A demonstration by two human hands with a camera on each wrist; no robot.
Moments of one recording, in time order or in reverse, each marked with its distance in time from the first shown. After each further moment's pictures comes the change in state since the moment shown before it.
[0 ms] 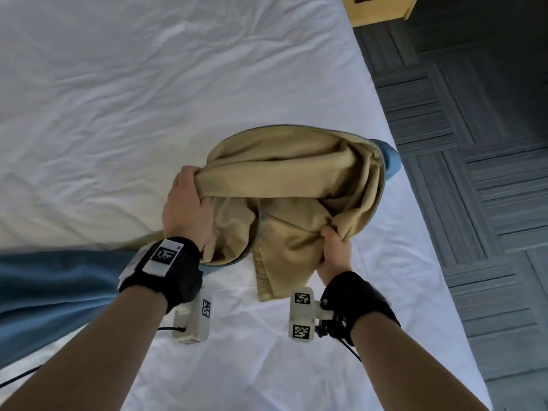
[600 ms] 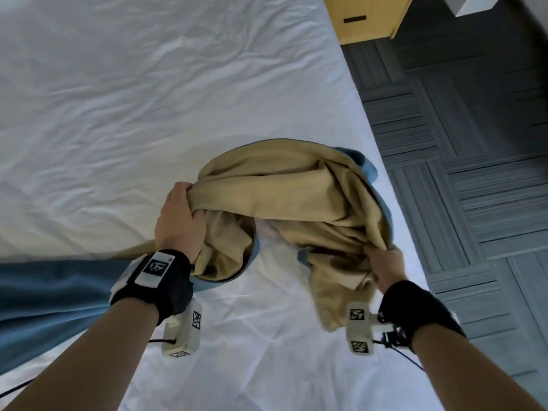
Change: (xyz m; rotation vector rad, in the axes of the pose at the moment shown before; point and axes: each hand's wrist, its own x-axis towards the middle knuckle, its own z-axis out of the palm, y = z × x) left_hand -0.003 -0.002 -0.008 0.003 -0.062 -0.037; right_hand 0.020 -0.071 -0.085 -0.591 0.231 -0.141
